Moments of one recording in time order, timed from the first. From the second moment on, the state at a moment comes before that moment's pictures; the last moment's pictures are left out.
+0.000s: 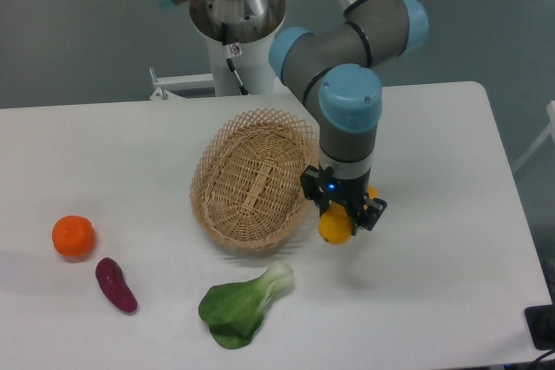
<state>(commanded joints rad) 2.52 -1.97 -1.62 -0.95 1.55 1.14</state>
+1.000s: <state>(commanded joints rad) 2.56 -2.01 -1.56 -0.95 1.60 1.21</state>
